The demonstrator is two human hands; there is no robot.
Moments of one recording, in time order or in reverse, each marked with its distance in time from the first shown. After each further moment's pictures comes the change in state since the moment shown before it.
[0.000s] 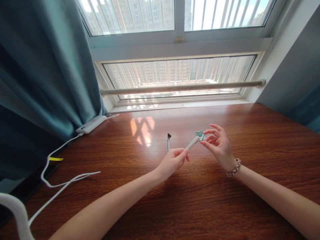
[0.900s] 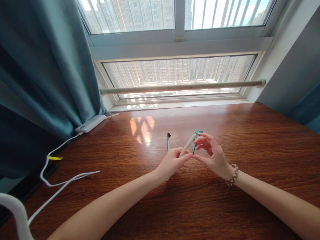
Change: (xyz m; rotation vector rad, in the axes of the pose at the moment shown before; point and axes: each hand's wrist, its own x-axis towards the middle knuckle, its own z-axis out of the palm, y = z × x) left_hand -0.003 0.004 0.005 -0.008 0.053 -0.017; right_hand -0.021 -0.006 0.014 -0.012 -0.267 -0.142
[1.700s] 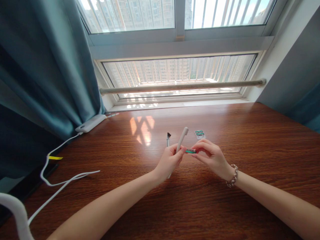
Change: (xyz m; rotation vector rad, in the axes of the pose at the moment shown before) left_hand 0.002 -0.004 -0.003 -0.145 0.079 0.080; right_hand 0.002 -0.007 -0.002 -0.180 -0.089 0.032
